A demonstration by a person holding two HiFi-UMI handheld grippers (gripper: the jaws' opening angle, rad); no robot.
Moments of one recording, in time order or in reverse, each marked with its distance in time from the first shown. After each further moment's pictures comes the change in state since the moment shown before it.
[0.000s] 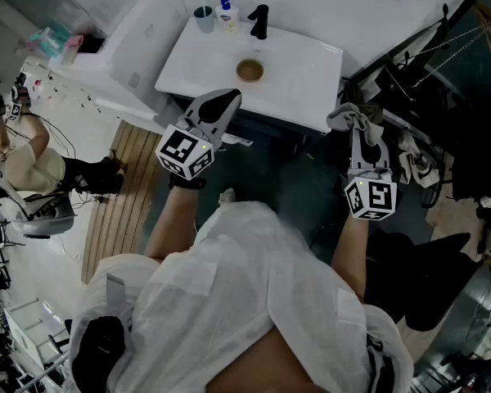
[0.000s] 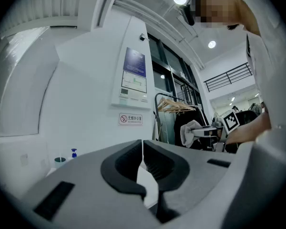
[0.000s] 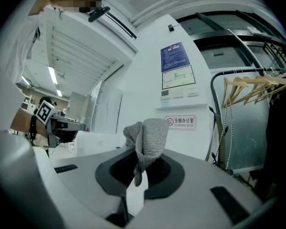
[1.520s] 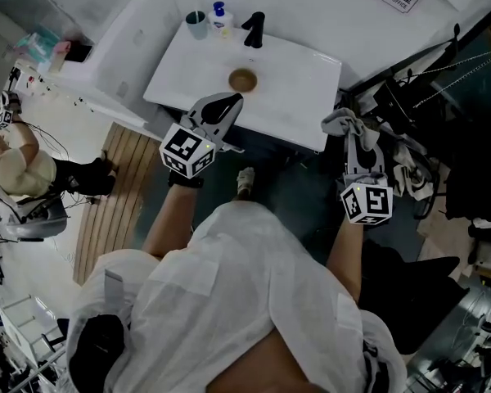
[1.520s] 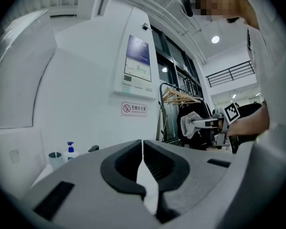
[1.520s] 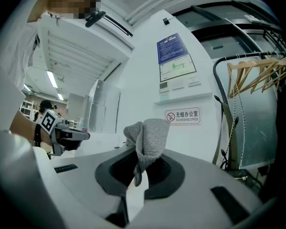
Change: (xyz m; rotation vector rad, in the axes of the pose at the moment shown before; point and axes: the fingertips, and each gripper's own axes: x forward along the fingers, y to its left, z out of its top) left arm 0.065 0.037 -0.041 -0.008 0.080 -0.007; right arm 0.059 -0.032 -0.018 0.048 0.013 0.045
